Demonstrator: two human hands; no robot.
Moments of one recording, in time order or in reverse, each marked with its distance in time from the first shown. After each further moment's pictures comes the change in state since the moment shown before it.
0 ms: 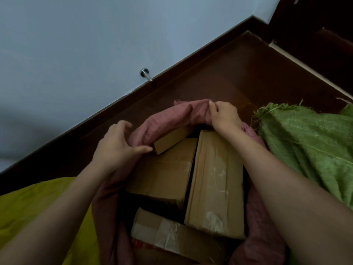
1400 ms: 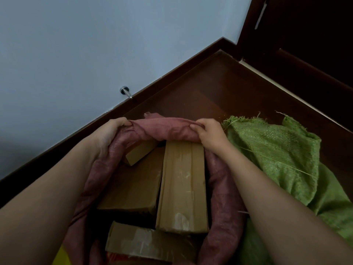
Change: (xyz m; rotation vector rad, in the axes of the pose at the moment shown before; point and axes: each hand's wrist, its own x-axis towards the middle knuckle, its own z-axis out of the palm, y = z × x) left_hand 0.053 0.069 -0.022 -0.820 -0.382 -0.369; right_hand -0.016 0.025 -0.045 0.213 -0.121 -0.144
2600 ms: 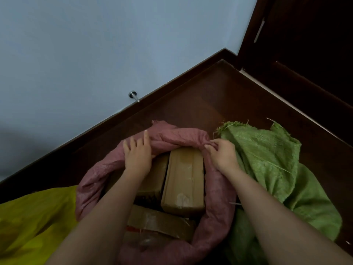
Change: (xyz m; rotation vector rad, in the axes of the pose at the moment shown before) left_hand -0.011 -0.072 0.062 1.287 0.493 0.404; right_hand -0.066 -0.001 -0.021 -0.097 0.096 0.213
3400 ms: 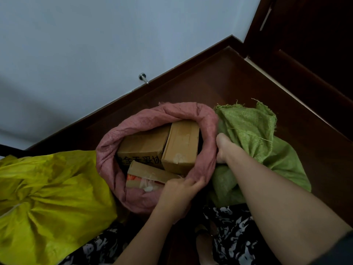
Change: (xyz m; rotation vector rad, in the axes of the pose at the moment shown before) left_hand -0.215 0.058 -0.005 -0.156 0.062 0.705; right_hand -0.056 -0.018 -0.021 0.803 -0.307 0.997
